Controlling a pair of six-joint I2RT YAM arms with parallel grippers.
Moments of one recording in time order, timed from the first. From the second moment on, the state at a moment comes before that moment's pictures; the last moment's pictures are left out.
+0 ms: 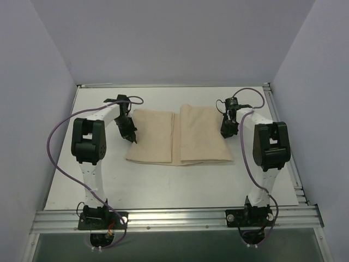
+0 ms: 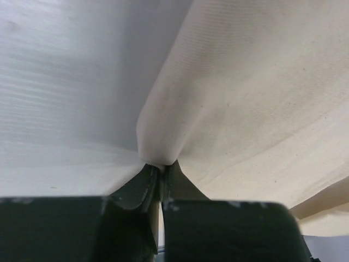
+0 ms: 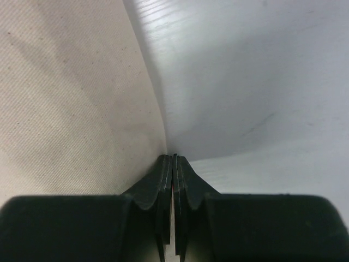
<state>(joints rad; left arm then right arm) -0.18 2.14 1.61 -0.96 0.15 -0.55 0.13 1.94 1.30 -0.61 0.08 0.42</state>
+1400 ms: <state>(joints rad) 0.11 2.14 1.64 -0.96 0.03 -0.42 0.78 2.48 2.40 -0.91 0.39 0.50</state>
